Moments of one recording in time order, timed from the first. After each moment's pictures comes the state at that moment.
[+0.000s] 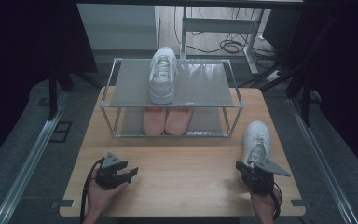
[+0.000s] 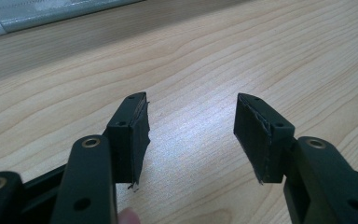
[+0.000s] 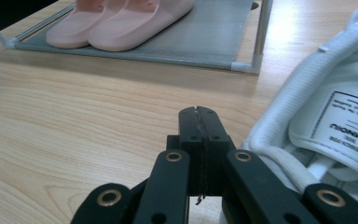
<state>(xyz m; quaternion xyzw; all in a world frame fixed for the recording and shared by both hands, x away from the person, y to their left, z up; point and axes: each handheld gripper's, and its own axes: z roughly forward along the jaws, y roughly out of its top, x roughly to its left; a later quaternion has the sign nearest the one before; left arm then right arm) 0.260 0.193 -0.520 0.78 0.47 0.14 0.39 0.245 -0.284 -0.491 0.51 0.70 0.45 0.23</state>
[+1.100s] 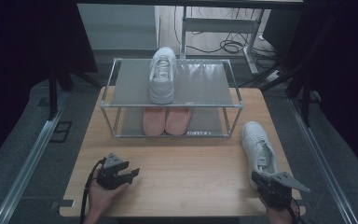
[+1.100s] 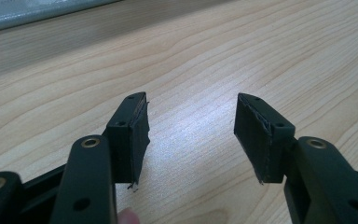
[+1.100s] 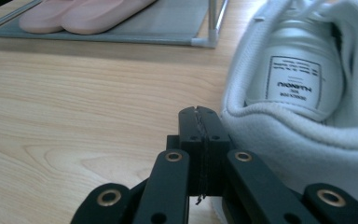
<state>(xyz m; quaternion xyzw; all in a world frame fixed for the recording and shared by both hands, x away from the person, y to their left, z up) 0.261 0.190 -0.522 0.79 0.46 0.14 0.39 0.208 -0.323 -0.494 0.53 0.69 0.43 0.25</state>
